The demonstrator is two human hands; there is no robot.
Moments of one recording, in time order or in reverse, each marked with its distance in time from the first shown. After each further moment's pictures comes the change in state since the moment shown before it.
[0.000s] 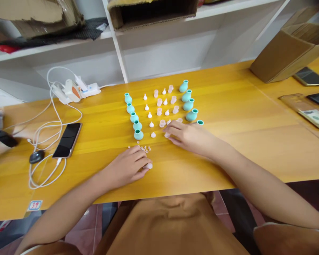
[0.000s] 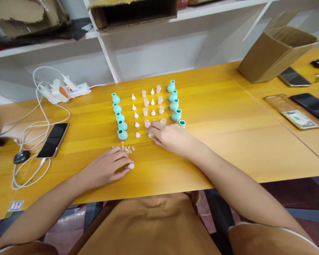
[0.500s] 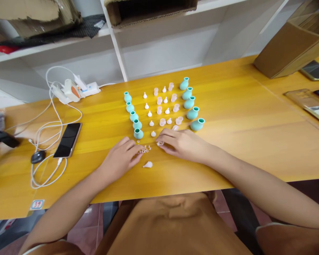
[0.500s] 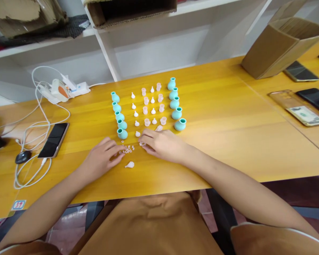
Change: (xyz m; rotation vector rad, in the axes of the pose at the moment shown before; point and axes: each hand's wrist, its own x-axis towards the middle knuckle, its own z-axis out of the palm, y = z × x) left_hand -0.007 -0.020 0.001 0.166 0.142 -0.185; right_hand 0.003 -0.027 0.016 0.211 0.118 -0.106
